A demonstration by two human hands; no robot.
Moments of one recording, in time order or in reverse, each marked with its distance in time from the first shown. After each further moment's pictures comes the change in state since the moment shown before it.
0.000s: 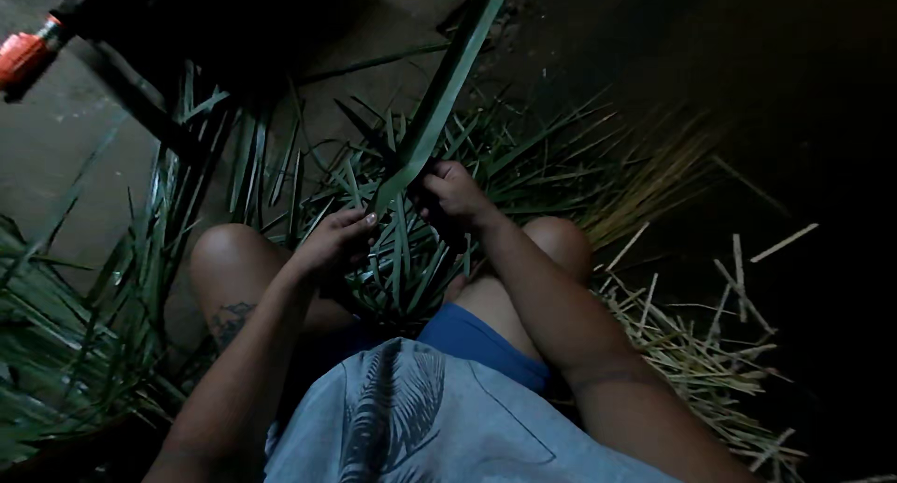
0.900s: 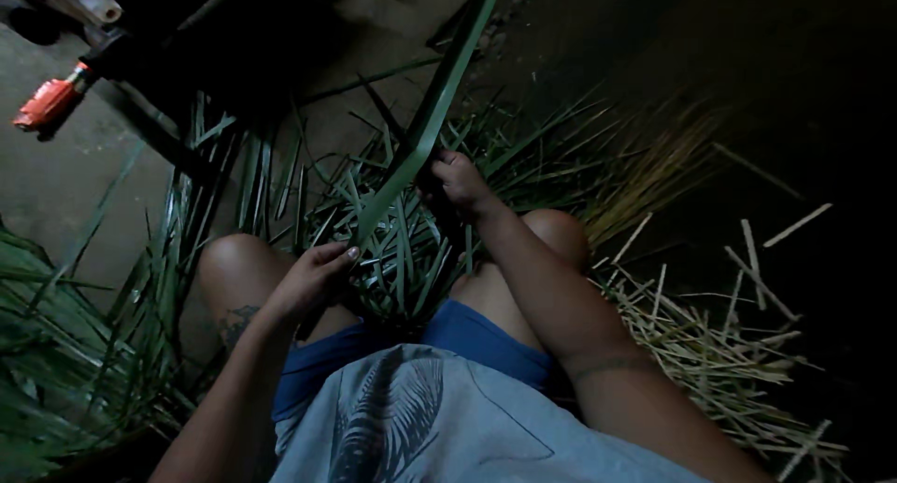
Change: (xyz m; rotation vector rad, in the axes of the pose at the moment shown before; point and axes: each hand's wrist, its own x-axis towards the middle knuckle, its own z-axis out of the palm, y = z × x) left_hand -0.060 -0.002 0.011 0.188 0.093 -0.031; right_hand -0.010 -0.014 -0.009 0.061 0.147 -0.016
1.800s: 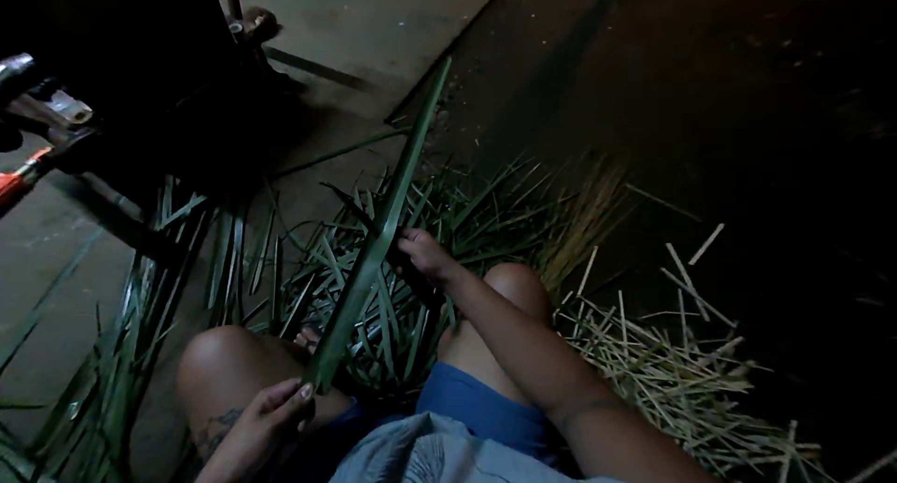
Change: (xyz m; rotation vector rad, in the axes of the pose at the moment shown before) left_hand -0.055 -0.056 -0.042 -0.122 -0.083 -0.114; right_hand 0.016 0.018 0.002 -0.024 0.009 0.075
